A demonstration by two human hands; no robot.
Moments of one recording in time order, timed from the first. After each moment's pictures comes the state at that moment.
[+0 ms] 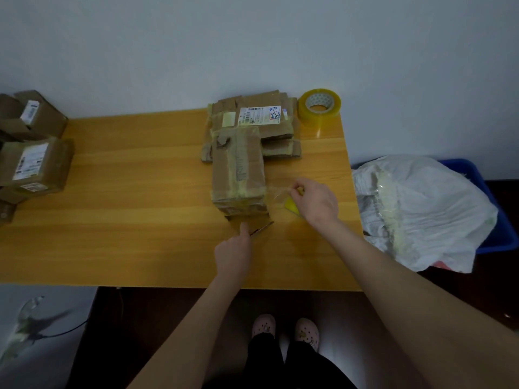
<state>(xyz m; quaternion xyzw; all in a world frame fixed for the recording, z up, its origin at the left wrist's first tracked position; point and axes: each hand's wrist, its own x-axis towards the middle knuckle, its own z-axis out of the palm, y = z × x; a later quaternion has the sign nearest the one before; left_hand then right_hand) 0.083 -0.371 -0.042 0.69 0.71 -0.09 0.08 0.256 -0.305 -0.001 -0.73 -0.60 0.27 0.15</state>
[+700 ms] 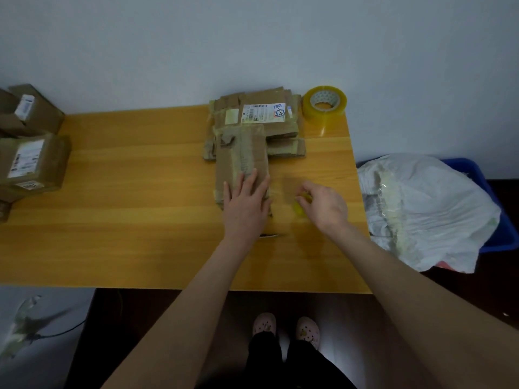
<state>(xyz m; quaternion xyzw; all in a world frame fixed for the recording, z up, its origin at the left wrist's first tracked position) 0.086 -0.306 -0.028 0.77 0.62 0.11 0.04 0.260 -0.304 -0.017 -0.71 -0.65 0.23 0.12</state>
